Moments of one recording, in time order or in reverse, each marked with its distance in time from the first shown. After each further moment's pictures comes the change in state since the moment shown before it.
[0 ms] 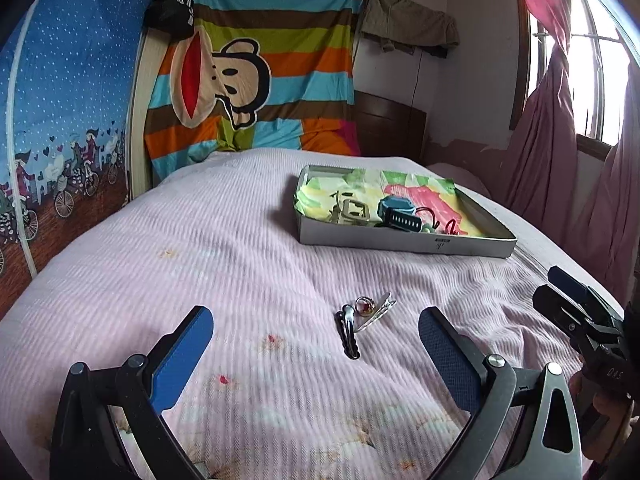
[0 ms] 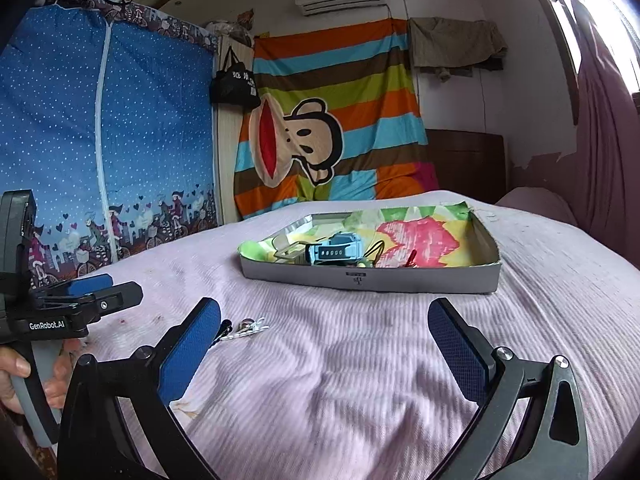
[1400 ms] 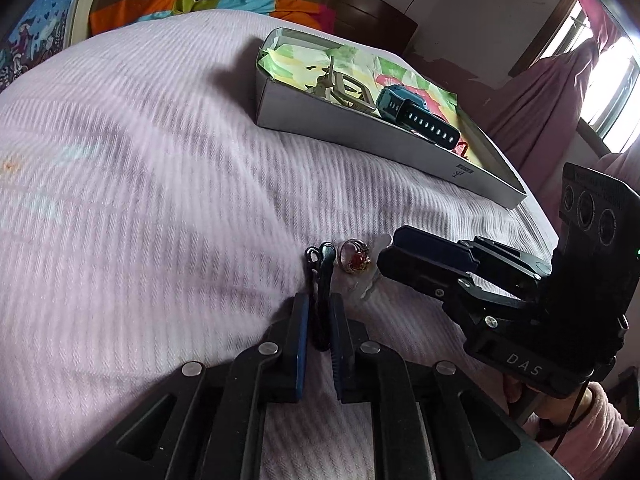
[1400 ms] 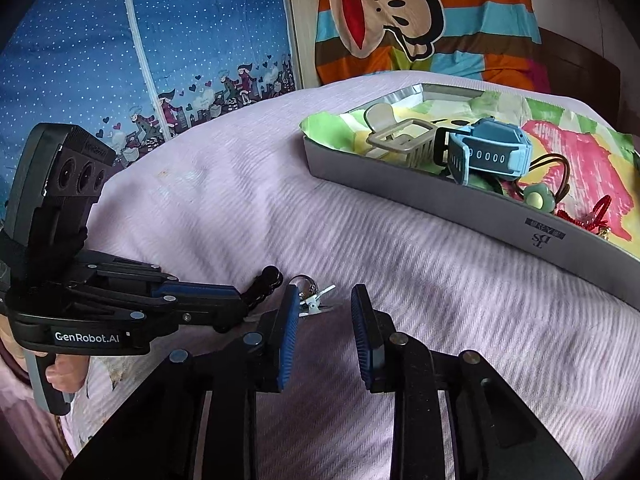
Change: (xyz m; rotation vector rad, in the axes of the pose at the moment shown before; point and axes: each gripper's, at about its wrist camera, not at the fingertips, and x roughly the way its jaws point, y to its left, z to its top) left arm 0.114 0.010 -0.004 -0.123 0.438 -0.229; right arm 0.173 0.052 -0.014 -0.101 0.489 0.324
